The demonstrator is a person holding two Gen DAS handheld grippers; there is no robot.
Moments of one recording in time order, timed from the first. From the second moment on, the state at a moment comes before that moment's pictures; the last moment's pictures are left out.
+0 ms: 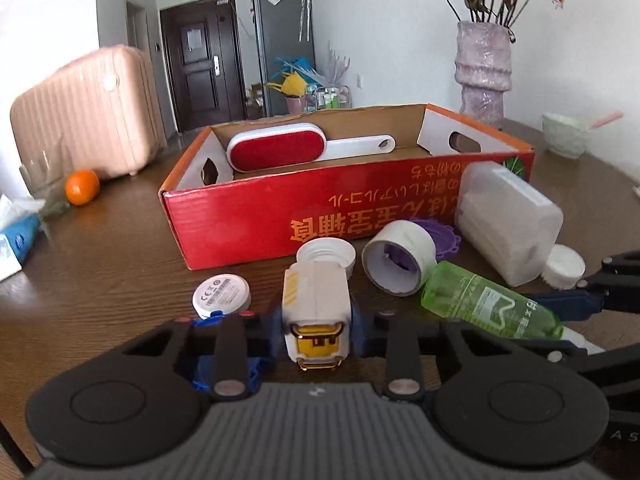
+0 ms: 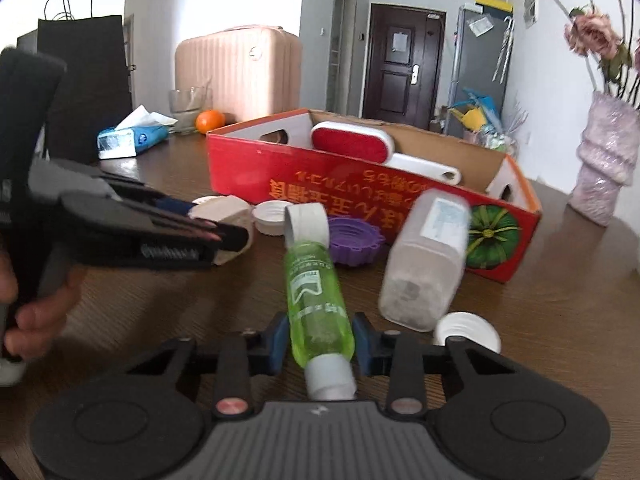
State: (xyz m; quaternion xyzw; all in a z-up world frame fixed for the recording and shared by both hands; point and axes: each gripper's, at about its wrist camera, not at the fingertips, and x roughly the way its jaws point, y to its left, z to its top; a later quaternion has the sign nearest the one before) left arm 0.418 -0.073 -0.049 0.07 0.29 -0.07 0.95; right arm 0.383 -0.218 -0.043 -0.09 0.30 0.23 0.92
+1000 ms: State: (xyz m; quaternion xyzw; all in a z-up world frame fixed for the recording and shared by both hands) left arm 0.217 -0.024 0.004 0.00 0.25 -0.06 0.97; right arm 0.230 -0.208 -0.029 -0.02 0.26 0.20 0.94
